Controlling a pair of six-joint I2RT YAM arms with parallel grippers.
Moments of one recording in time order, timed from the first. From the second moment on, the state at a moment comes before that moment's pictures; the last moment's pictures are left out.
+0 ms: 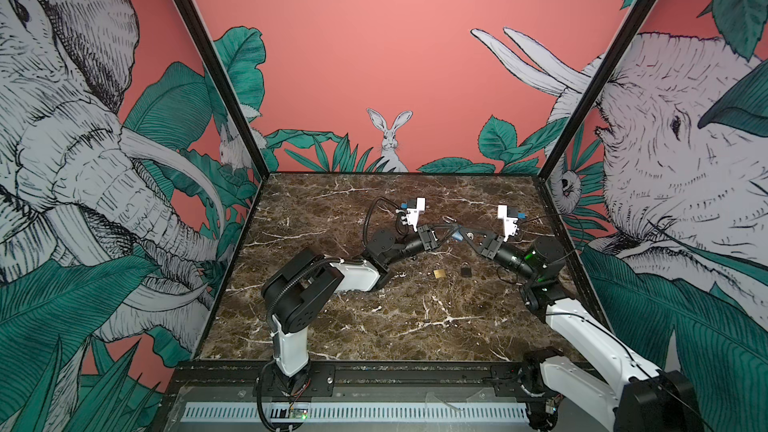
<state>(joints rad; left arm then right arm) -0.84 1.84 0.90 1.30 0.50 -1.30 0.25 0.97 0.48 0.55 -0.75 1.04</state>
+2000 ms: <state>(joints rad) -0.84 1.86 0.93 1.29 0.58 -1.30 0.23 0.92 0.49 0.43 -0.82 1.03</state>
